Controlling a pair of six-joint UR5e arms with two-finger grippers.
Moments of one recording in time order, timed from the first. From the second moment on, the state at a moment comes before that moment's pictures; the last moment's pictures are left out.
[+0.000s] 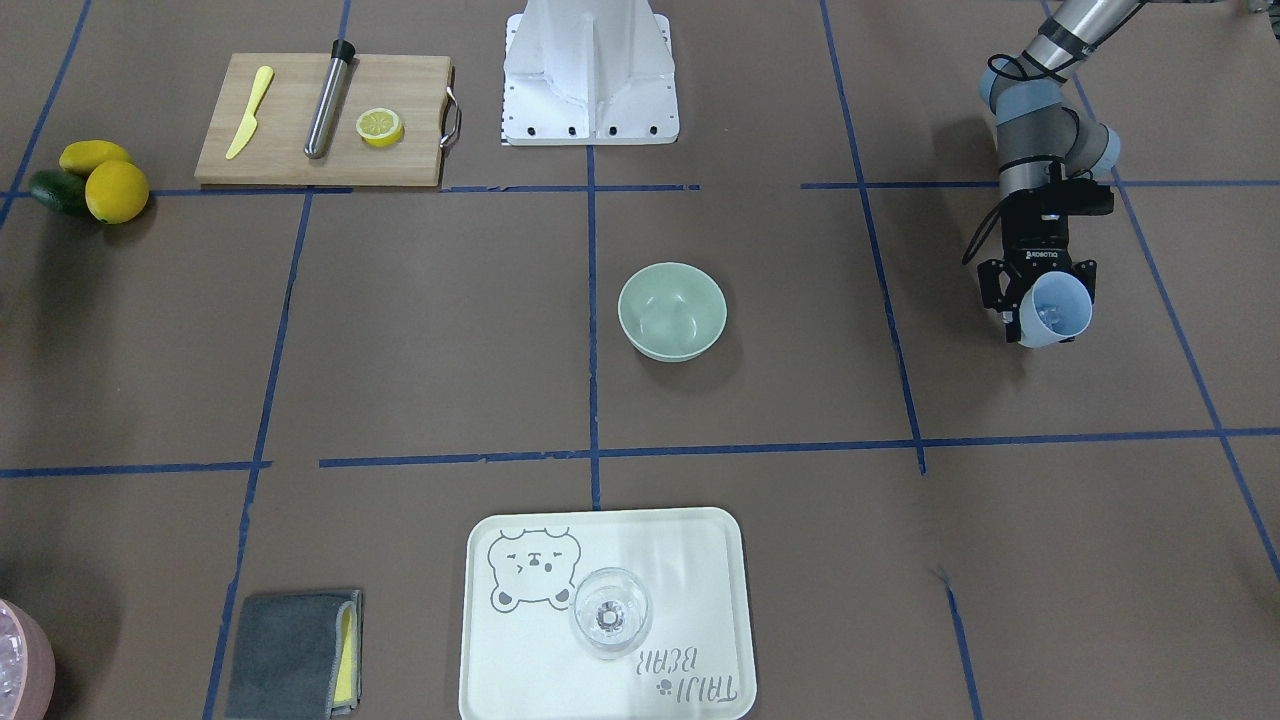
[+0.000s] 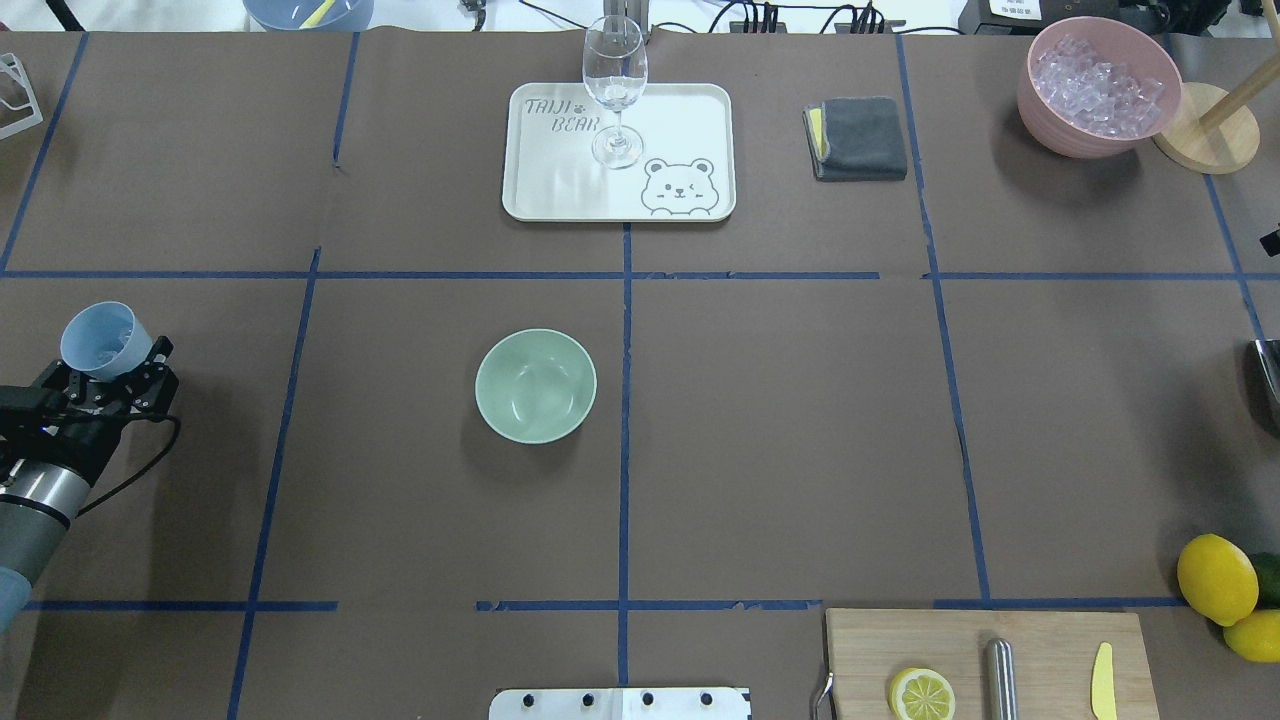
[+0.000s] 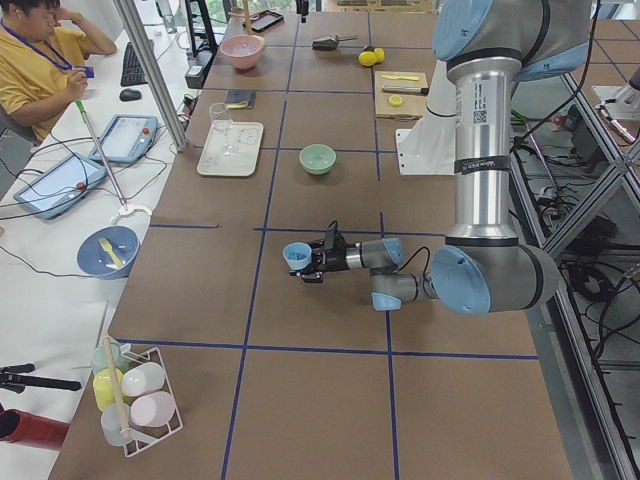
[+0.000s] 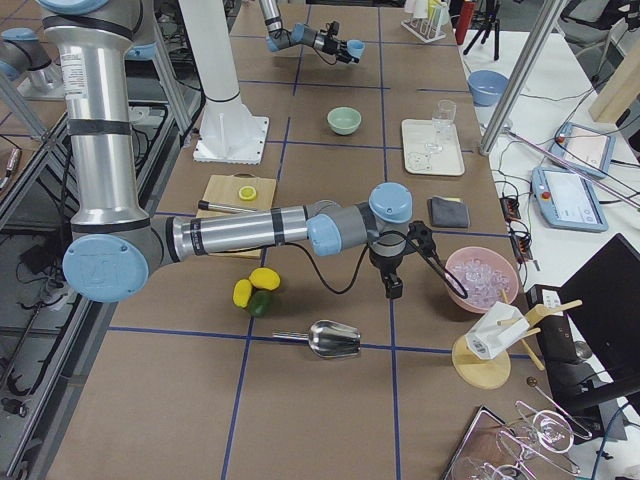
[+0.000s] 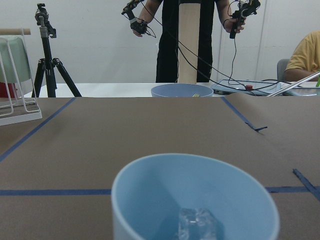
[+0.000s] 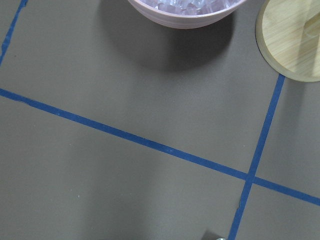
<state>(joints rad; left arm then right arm) -0.34 -1.47 -1.36 -3.13 -0.61 -1.00 1.39 -1.52 1.67 -1.40 2.31 0.03</state>
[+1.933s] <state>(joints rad) -0.39 -1.81 -1.68 -2.75 -0.72 -0.37 1.40 -1.53 1.67 -1.40 2.30 0.04</state>
